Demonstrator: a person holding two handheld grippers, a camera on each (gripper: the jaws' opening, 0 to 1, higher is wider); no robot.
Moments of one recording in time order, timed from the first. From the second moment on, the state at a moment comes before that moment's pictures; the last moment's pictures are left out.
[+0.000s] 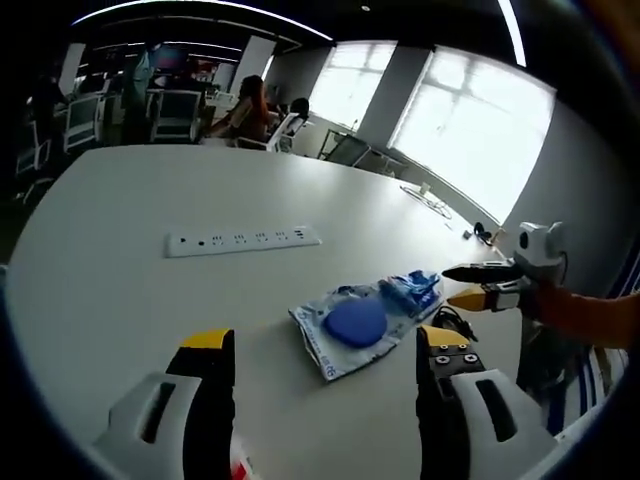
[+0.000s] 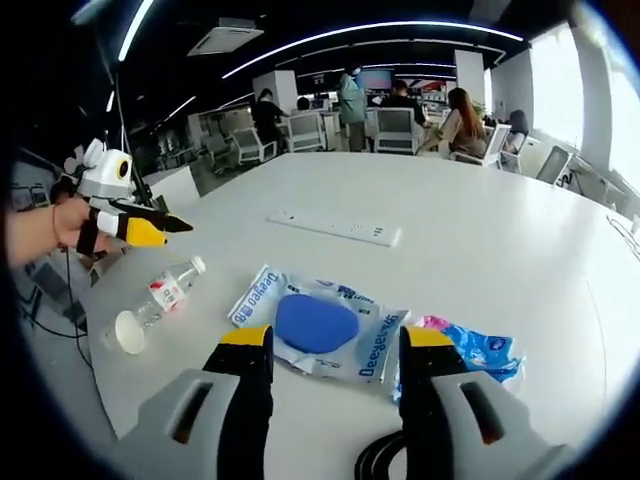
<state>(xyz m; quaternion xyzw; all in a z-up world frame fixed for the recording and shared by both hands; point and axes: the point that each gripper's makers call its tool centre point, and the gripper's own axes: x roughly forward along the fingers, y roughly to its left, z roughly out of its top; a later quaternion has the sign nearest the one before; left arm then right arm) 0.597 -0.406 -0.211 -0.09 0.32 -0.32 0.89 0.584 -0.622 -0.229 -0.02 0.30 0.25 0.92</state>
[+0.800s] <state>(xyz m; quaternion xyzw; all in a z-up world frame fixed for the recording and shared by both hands) 0.558 -0.361 -0.188 -0.10 0.30 -0.29 0.90 0.568 -0.591 -0.221 0.00 0.31 0.29 0.91</state>
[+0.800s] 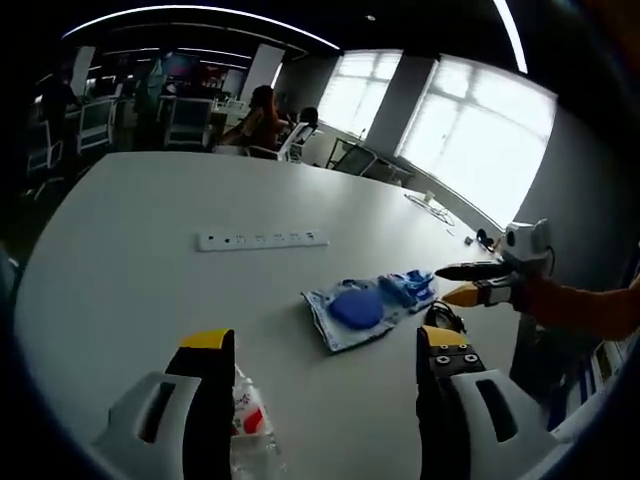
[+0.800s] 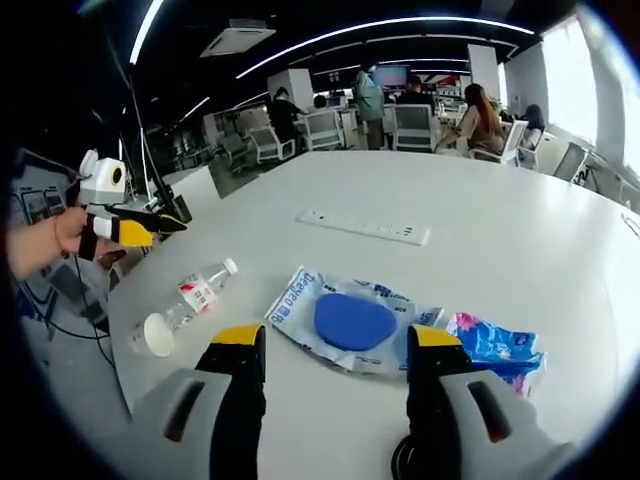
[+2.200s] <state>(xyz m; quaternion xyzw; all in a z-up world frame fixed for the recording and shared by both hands) 0.477 -0.244 -0.182 -0.15 0.30 -0.23 0.91 0.555 -0.425 -0.231 0.13 0.36 0.40 0.83</state>
